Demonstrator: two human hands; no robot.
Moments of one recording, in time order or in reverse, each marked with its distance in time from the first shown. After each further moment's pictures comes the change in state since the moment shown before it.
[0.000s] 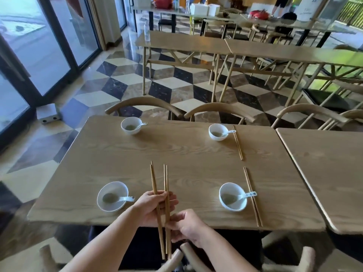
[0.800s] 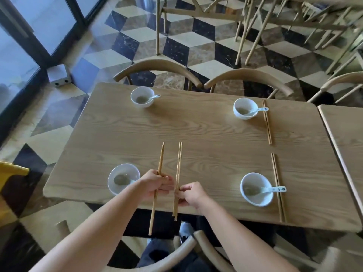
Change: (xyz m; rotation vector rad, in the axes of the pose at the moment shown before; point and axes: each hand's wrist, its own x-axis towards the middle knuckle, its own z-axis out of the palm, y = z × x) left_hand 0.056 0.039 -0.043 0.334 0.110 -0.146; right_hand 0.111 -0.017 -0.002 0.006 0.073 0.156
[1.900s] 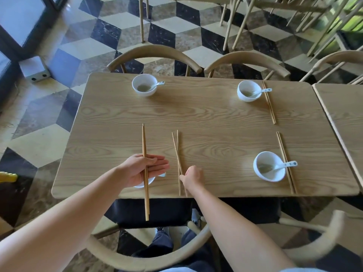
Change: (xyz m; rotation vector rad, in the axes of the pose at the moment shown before) left_hand -0.036 0.018 -0.103 -0.301 -0.173 -0.038; right_hand 0.059 0.015 0.077 -0.552 0.555 -0.056
